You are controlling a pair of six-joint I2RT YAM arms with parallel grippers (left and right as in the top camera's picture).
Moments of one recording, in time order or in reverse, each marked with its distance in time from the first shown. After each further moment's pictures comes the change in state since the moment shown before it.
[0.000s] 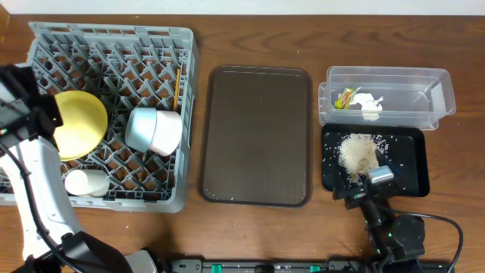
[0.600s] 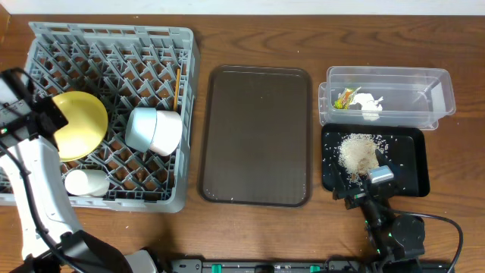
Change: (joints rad) left arm 0.043 0.011 0.000 -0.097 -0.117 -0.372; right arm 0.000 0.000 0.000 0.000 0.000 0.000
